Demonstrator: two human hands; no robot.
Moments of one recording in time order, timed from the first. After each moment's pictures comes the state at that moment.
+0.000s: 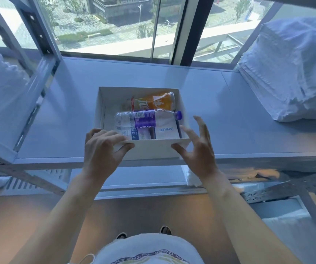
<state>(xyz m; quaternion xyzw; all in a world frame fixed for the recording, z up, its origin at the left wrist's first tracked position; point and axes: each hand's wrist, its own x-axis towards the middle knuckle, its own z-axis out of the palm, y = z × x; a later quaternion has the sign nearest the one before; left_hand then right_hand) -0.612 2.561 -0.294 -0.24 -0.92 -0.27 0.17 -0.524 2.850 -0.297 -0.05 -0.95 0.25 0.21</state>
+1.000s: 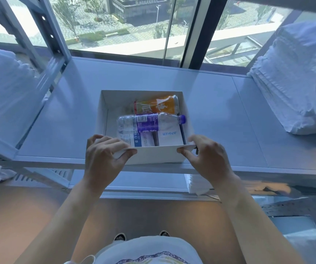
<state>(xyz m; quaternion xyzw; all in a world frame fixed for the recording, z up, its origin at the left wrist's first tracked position) -0.608 2.585 -0.309 -0.24 -0.90 -0.28 0.24 -0.536 2.893 -0.281 0.00 -0.97 0.15 0.19</state>
